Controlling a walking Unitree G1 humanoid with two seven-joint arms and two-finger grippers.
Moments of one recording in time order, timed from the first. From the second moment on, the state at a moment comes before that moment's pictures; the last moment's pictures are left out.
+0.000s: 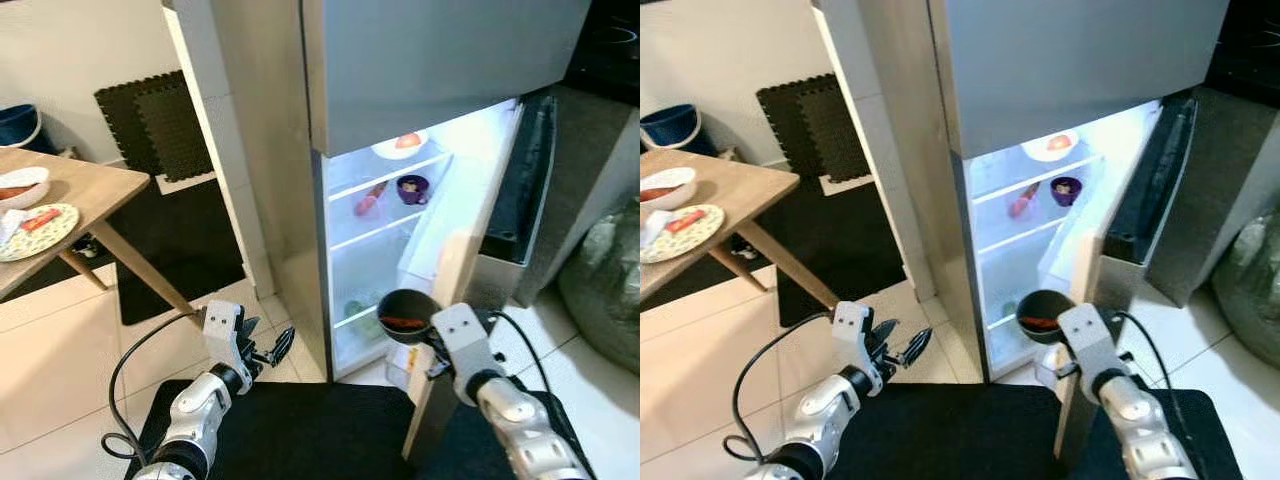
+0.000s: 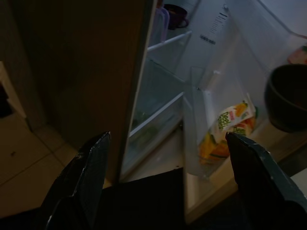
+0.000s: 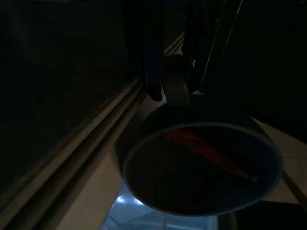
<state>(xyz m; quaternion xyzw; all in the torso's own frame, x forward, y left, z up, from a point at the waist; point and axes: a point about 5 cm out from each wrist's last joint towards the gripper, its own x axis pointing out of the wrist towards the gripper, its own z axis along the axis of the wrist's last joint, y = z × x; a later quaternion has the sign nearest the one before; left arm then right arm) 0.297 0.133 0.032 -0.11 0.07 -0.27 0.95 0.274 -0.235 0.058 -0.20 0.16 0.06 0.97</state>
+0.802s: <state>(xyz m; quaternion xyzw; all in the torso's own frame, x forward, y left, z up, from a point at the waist) 0.291 0.111 0.021 -0.12 0.10 -0.29 0.94 0.233 -0.233 0.070 -0.05 0.11 0.17 0.98</state>
